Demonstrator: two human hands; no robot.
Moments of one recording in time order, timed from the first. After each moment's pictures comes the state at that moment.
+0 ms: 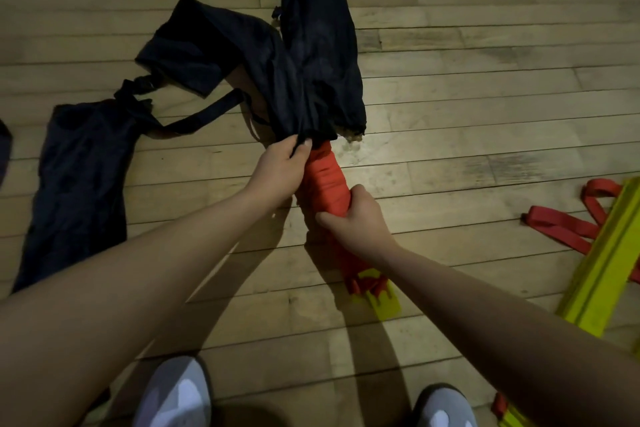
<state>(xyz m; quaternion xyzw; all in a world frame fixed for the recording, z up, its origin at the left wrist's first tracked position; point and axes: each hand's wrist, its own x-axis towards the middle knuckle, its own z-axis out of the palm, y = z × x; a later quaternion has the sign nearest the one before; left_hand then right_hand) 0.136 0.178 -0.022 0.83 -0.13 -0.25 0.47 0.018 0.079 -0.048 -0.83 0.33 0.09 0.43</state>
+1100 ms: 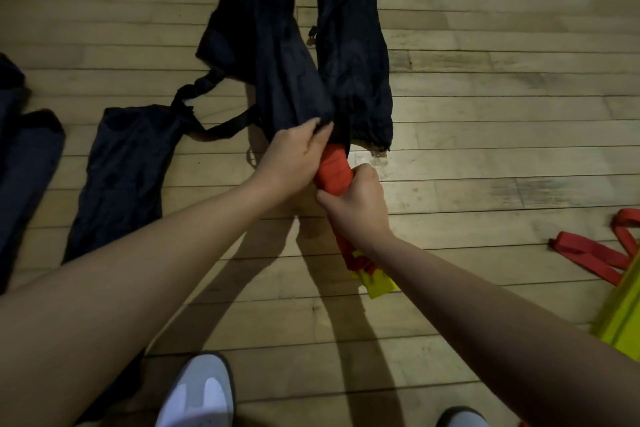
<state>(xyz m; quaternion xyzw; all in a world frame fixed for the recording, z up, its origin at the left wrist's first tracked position) 0.157 0.205 0.016 0.84 -0.25 -0.15 0.46 0.066 0.113 -0.027 -0.87 0.30 -0.01 0.39</state>
